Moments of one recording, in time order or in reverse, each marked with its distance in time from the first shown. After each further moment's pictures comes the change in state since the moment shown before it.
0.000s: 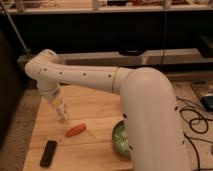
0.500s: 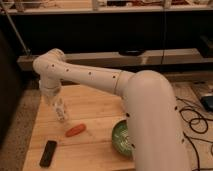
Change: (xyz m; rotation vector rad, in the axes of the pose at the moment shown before) arm -0.012 -0.034 0.006 0.072 -0.145 0.005
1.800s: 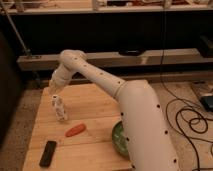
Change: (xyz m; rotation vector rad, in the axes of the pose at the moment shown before) arm 0.094 -0.041 0.030 0.215 -0.319 0.030
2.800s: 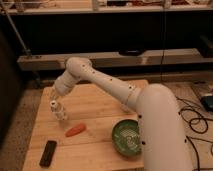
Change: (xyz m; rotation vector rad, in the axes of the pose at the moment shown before) arm -0.046 0.040 -0.004 0.002 -0.022 -0.053
